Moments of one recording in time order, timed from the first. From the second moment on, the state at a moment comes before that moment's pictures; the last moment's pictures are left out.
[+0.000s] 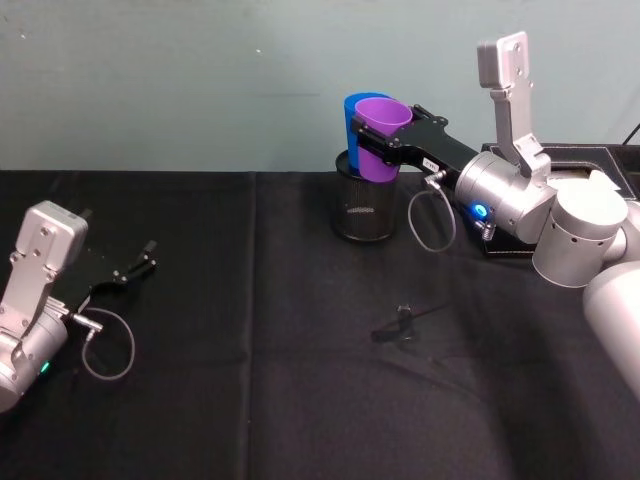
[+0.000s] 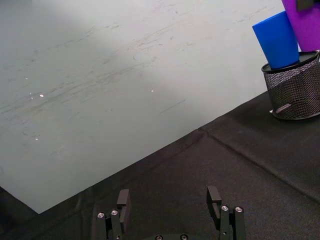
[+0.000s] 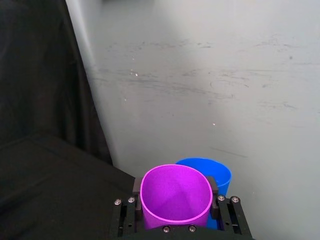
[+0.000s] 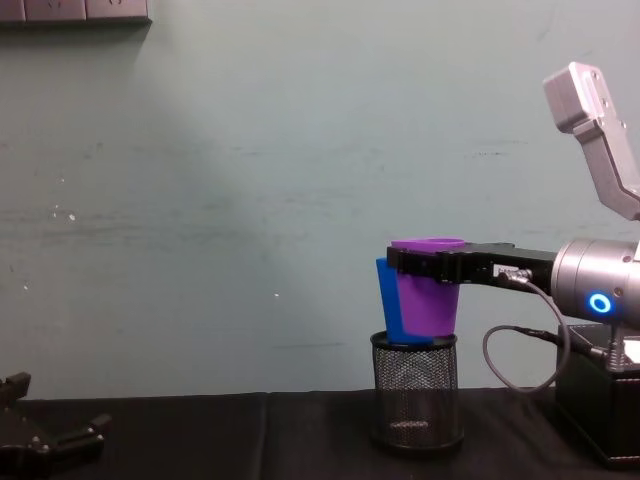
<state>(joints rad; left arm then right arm) -0.20 0.60 0.45 -1.41 -0.25 -0.12 0.03 0.68 0.20 -0.37 -0.97 0.38 0.00 0.48</state>
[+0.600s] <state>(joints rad) -0.20 0.60 0.45 -1.41 -0.25 -0.12 0.03 0.68 0.20 -0.37 -0.97 0.38 0.00 0.48</state>
